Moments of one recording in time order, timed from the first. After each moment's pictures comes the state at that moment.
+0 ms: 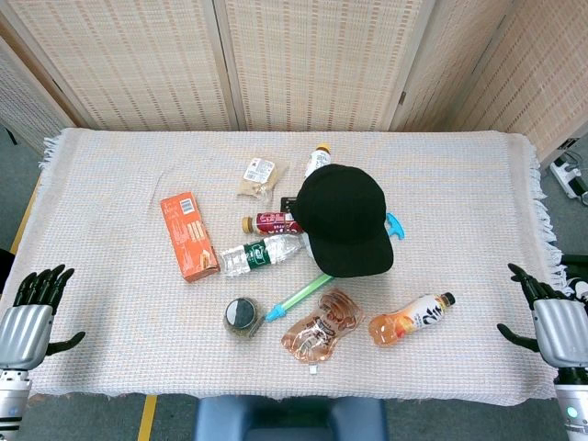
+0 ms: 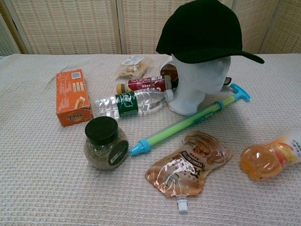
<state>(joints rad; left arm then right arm) -0.13 -1.14 -0.06 -1.61 1.46 1.43 0.13 0.05 -1.09 0.06 -1.65 -1.47 1.48 -0.07</state>
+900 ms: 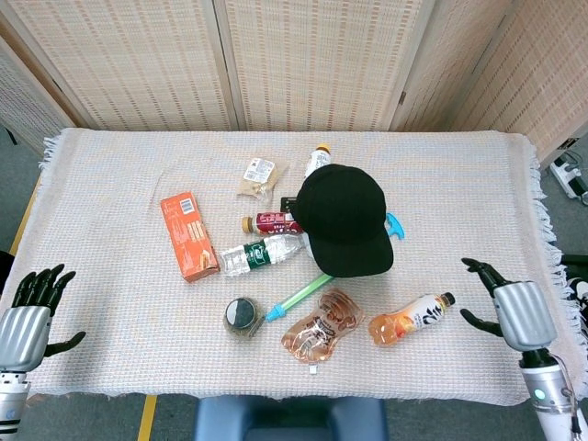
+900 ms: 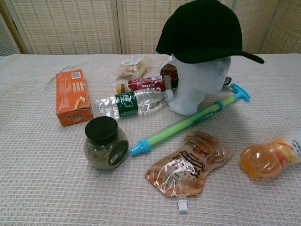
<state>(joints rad) -0.12 -1.15 -0.05 -1.59 1.50 1.47 0.07 0.16 -1.18 0.10 -1.61 -1.62 1.48 -0.03</state>
